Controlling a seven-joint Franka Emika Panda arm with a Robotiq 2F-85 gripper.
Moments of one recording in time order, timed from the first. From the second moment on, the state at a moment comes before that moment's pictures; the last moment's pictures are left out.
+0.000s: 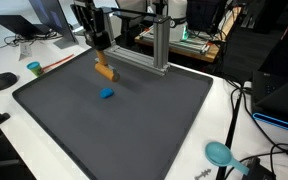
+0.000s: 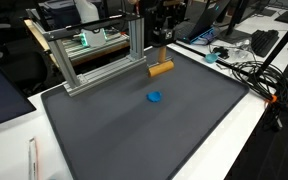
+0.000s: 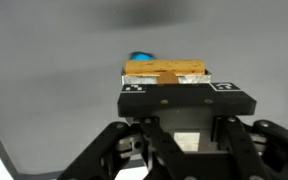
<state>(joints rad) -0.02 0.24 0.00 -1.79 0.00 2.06 0.16</state>
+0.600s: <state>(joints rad) -0.04 0.35 -0.02 -1.79 0.00 2.15 0.15</state>
